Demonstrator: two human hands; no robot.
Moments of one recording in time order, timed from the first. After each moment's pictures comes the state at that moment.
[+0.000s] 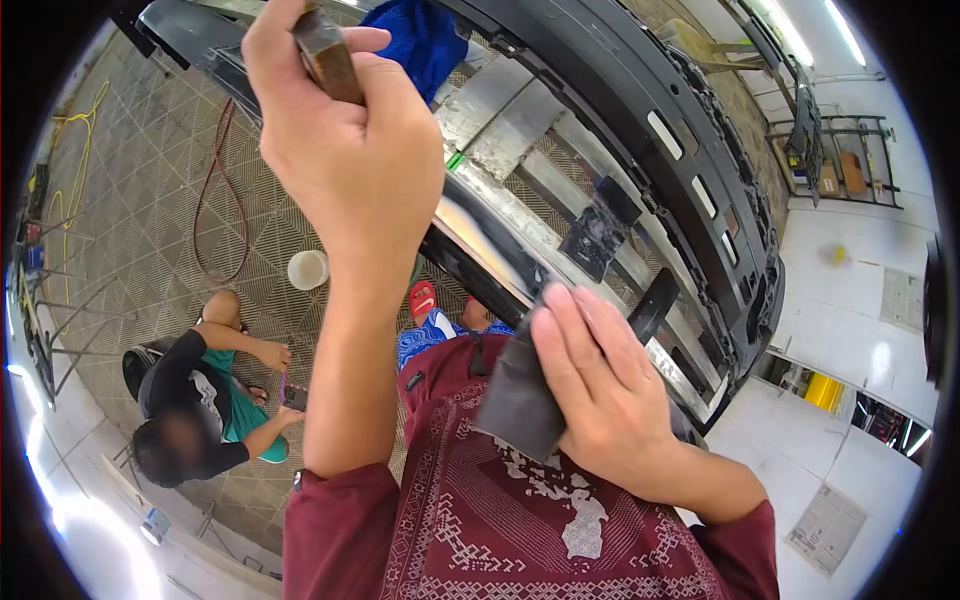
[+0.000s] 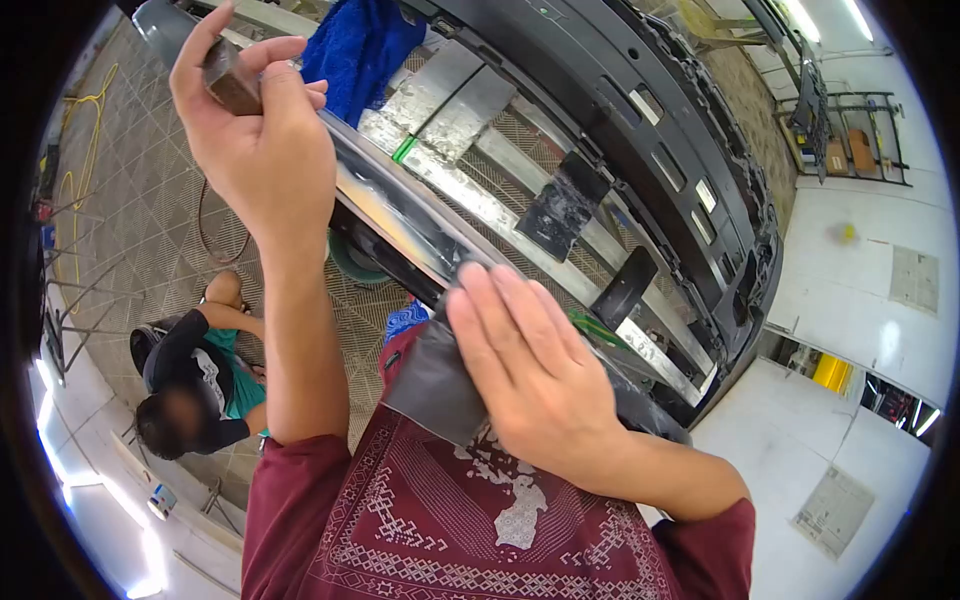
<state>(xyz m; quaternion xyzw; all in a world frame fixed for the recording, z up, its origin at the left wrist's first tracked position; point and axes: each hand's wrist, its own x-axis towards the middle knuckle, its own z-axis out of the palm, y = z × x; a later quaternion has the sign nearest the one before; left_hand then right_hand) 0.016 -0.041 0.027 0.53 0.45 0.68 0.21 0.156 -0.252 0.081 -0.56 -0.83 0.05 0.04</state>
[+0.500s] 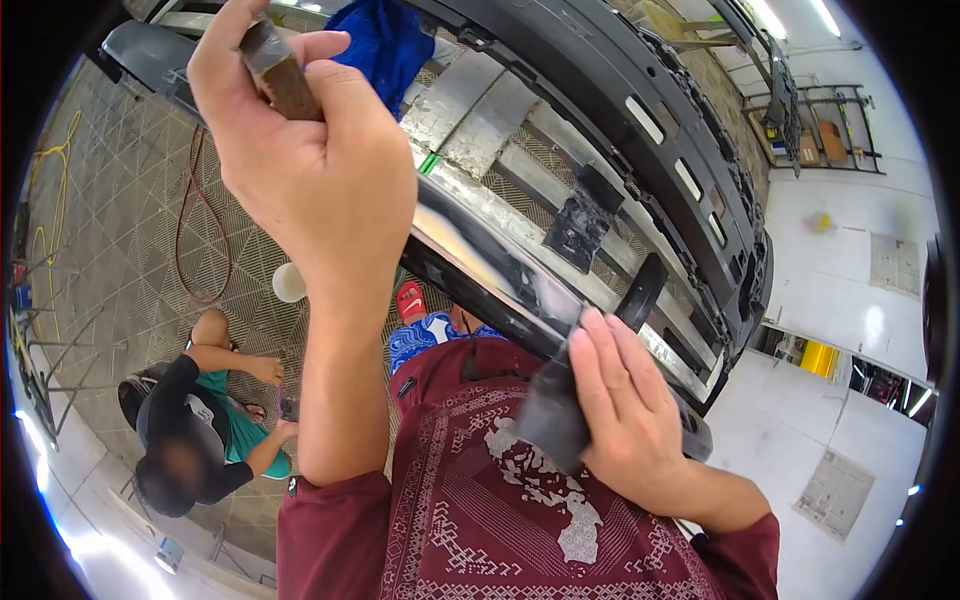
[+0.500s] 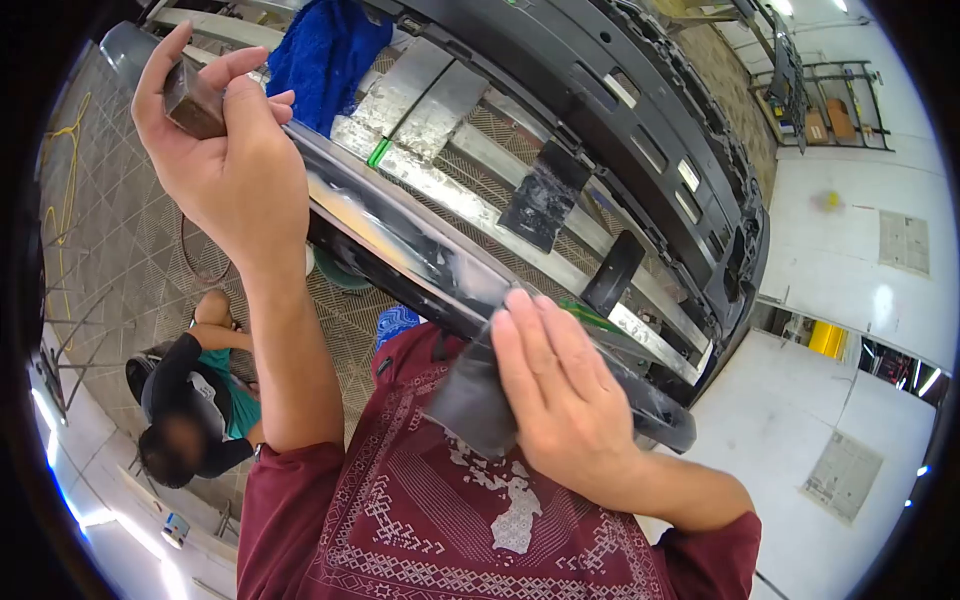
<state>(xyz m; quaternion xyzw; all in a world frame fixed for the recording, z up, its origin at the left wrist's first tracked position) 0.008 -0.041 0.032 0.54 0.41 0.67 0.29 0.155 -0.283 0.087 -0.63 -0.78 0.03 0.01</state>
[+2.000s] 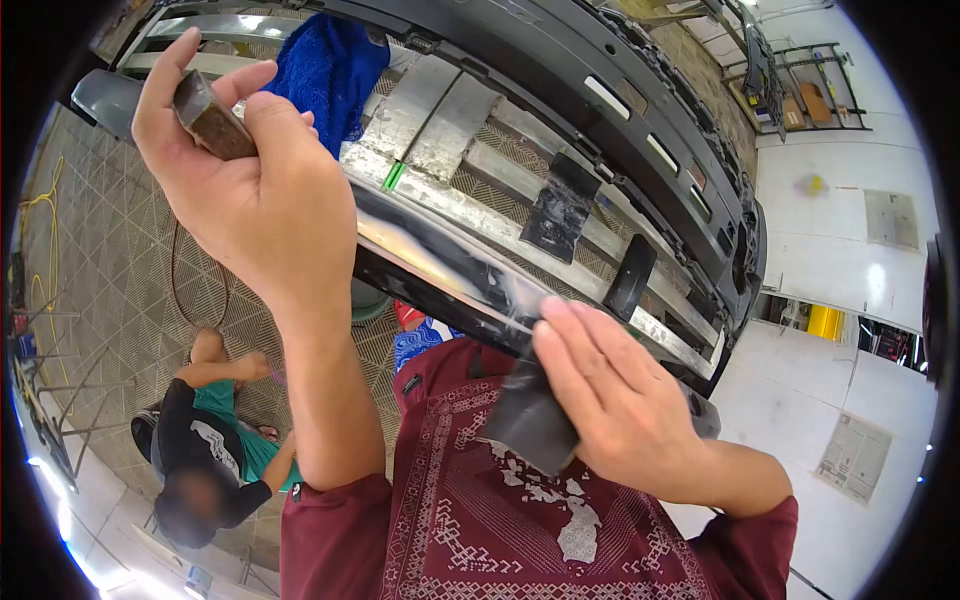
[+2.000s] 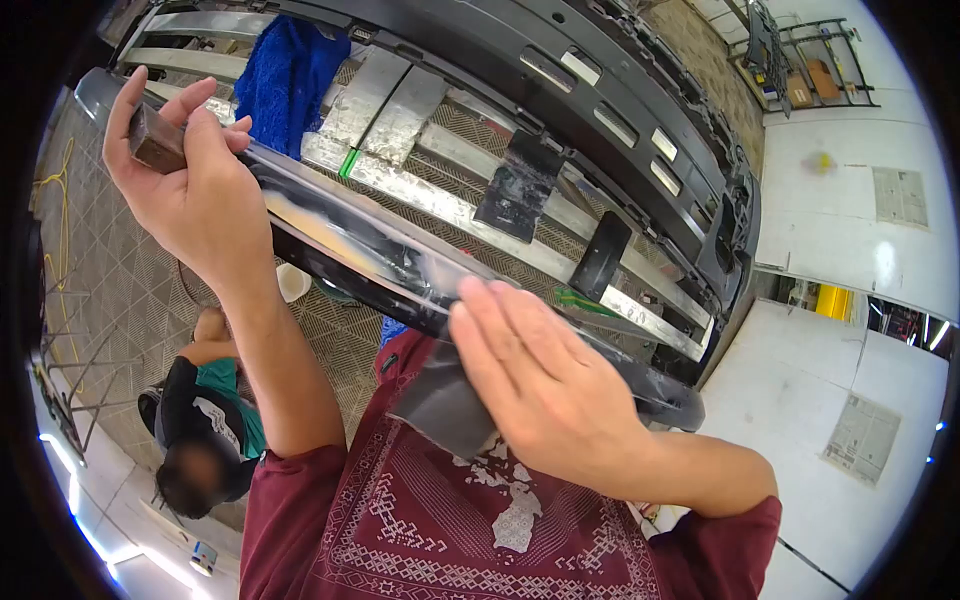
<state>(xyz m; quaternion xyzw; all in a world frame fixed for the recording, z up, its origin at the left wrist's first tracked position) 0.010 -0.044 0.039 0.55 0.44 0.66 0.28 0.160 -0.267 0.103 -0.59 -0.81 0.06 -0.01</state>
